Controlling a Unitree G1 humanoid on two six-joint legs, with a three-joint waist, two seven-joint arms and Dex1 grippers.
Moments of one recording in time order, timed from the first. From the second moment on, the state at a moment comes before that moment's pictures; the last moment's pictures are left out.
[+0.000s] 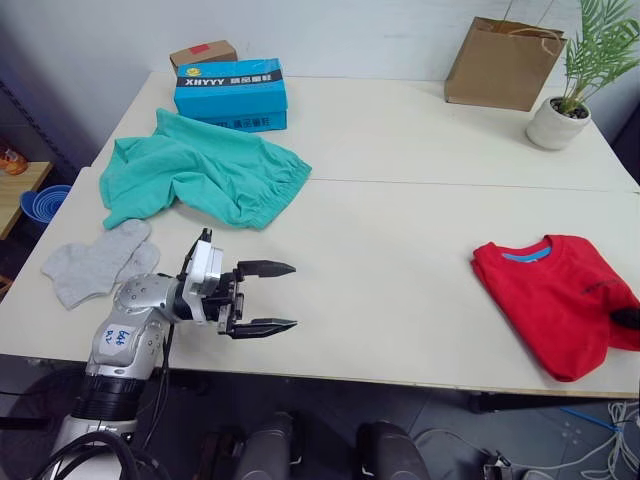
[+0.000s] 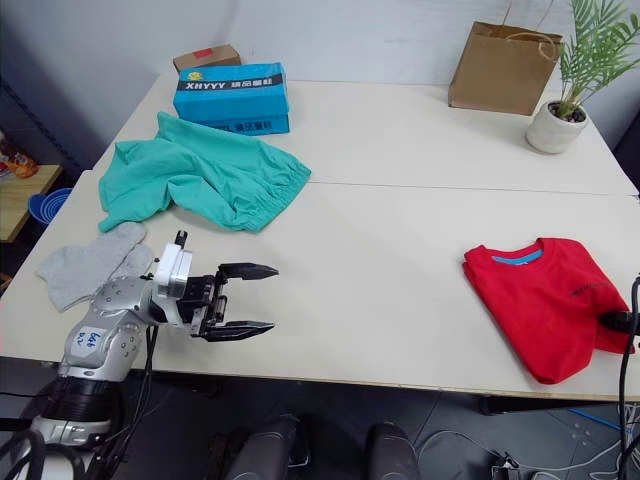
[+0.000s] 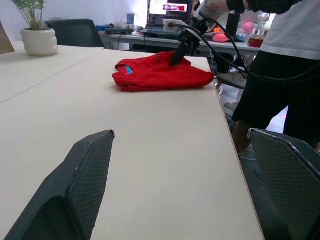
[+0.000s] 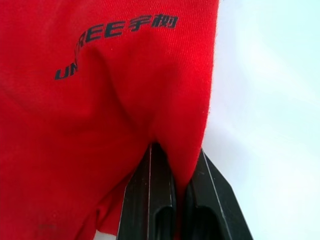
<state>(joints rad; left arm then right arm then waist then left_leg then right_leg) -0.36 0.57 0.03 0.00 -0.57 0.16 -1.29 -0.54 -1.19 -0.13 1.03 0.28 0.64 1.04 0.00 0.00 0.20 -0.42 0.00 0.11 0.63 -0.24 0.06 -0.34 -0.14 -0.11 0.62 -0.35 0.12</state>
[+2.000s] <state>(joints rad) 0.15 0.64 0.51 0.04 -0.47 0.01 -0.93 0.19 -0.58 -0.19 -0.21 0.28 -0.35 0.98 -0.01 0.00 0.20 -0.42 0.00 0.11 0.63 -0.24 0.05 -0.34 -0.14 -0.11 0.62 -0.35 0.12</state>
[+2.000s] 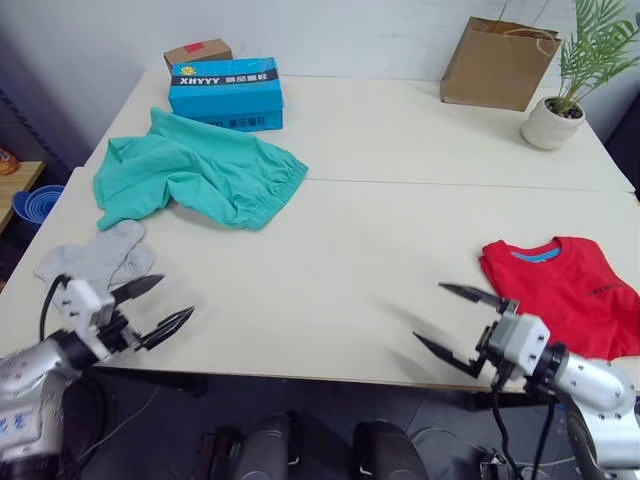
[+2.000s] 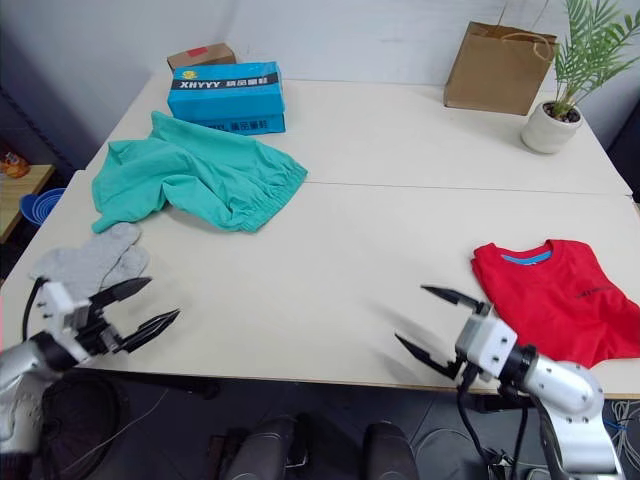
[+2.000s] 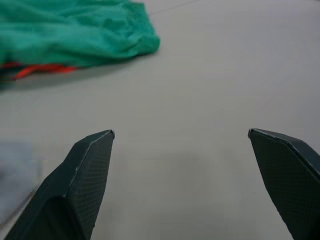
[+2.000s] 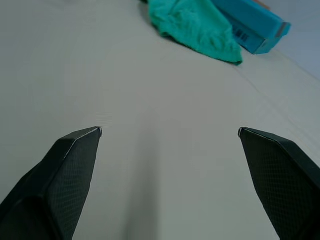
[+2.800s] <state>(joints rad) -0.23 0.85 0.21 -0.04 -0.19 0.16 -0.74 0.17 -0.57 -0.14 -0.35 0.34 -0.22 0.84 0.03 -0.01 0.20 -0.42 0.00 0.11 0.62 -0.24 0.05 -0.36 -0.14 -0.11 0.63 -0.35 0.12</state>
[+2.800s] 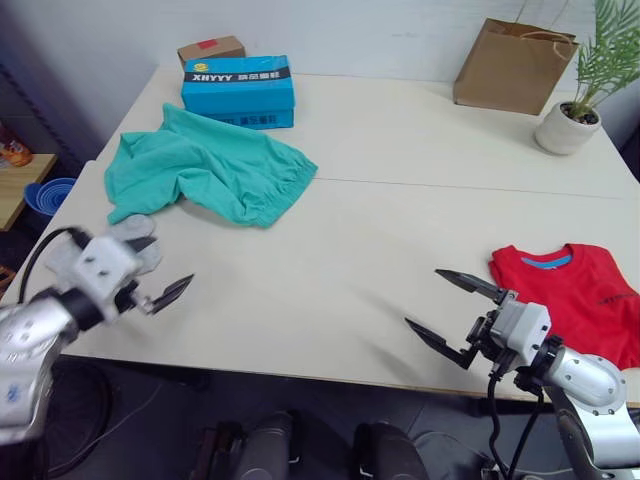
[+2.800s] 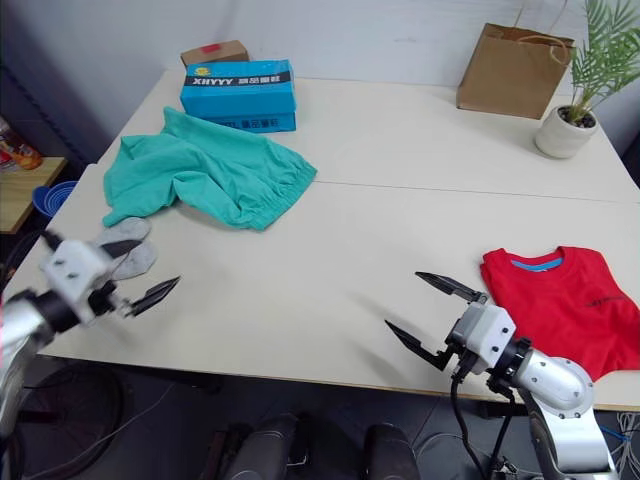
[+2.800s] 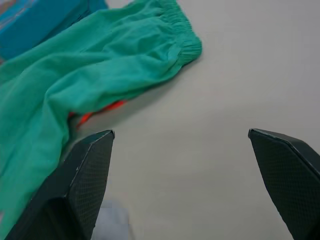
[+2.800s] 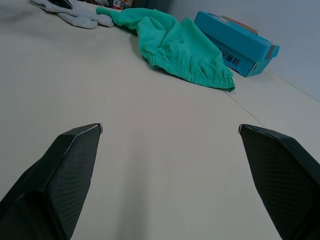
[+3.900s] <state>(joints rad) -1.25 0.34 -0.13 1.14 0.03 -0.28 -1.42 0.27 -0.45 -0.26 -0.51 0.33 -0.01 0.51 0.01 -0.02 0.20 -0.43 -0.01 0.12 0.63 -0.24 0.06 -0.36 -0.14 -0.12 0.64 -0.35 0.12</state>
